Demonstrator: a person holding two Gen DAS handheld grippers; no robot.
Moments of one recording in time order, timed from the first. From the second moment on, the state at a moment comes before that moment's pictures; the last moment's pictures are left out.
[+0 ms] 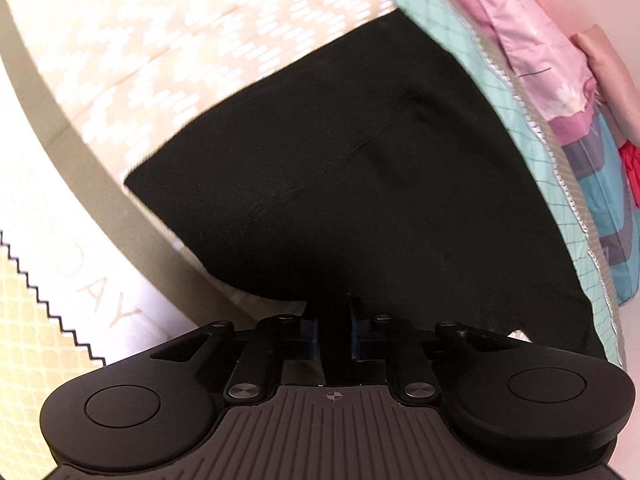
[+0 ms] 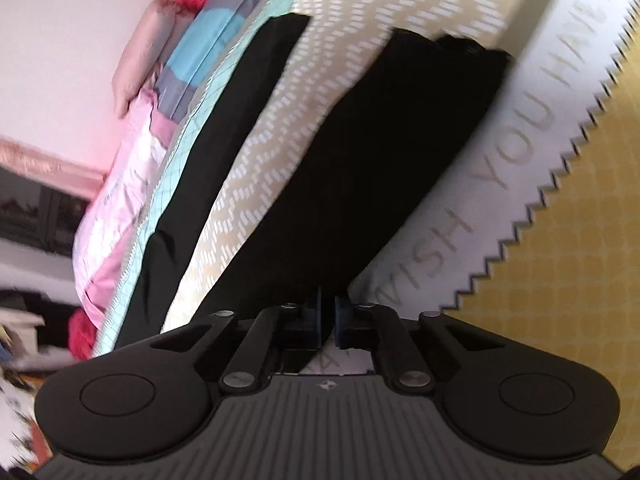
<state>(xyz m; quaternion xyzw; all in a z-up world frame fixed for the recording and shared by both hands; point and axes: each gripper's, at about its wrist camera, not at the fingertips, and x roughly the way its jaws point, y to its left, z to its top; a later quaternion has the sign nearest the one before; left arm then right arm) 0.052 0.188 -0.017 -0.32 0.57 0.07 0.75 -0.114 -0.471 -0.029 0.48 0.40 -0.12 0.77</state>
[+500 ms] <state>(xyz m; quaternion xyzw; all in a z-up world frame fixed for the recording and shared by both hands) 0.178 0.160 0.031 -0.27 0.54 0.01 0.80 0.077 -0.507 0.026 0.42 0.40 -0.05 0.81</state>
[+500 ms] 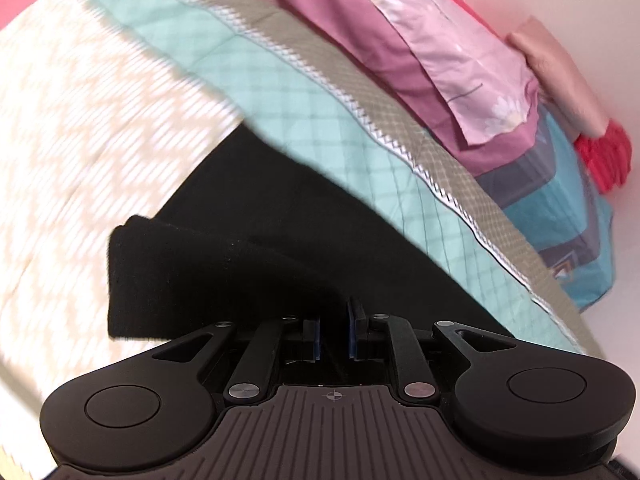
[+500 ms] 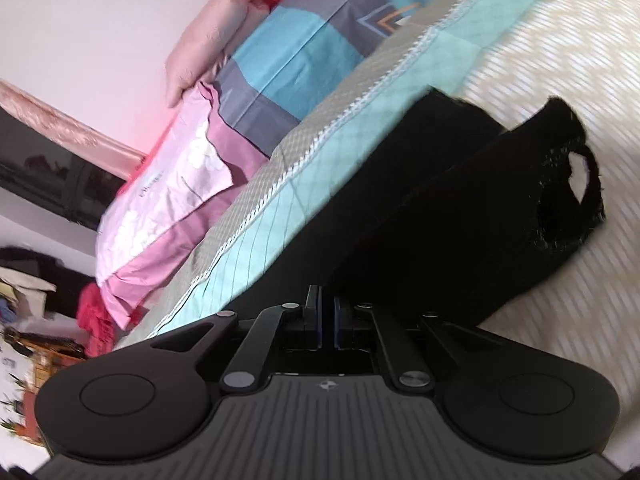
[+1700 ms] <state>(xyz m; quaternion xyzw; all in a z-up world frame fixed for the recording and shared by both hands) 0.179 0.127 0.002 -0.16 0.55 0.05 0.82 0.080 -0.523 -0.012 0.30 0.35 -0.27 0.84</state>
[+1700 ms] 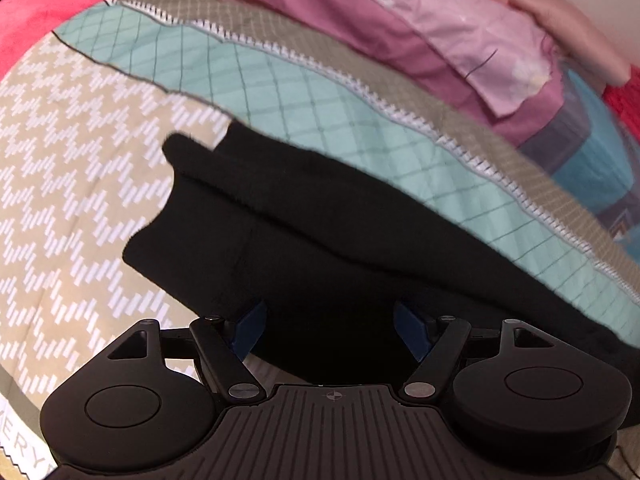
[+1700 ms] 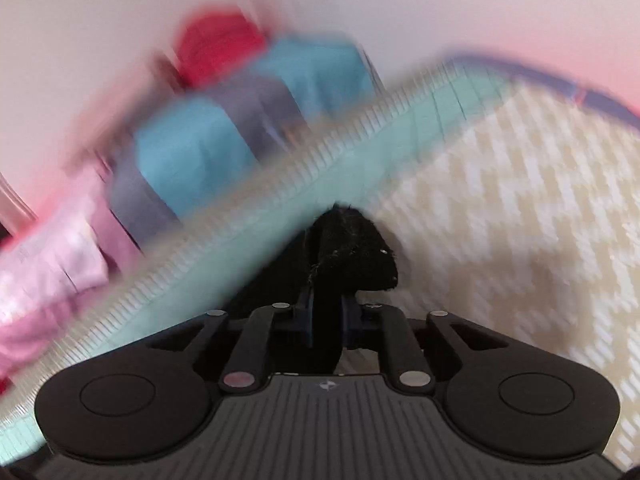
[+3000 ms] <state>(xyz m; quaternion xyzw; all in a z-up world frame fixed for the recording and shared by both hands) 0.074 0.202 0.021 -0.22 0.50 0.09 0.83 0.276 -0.009 0.012 0.05 0.39 0.41 0.82</state>
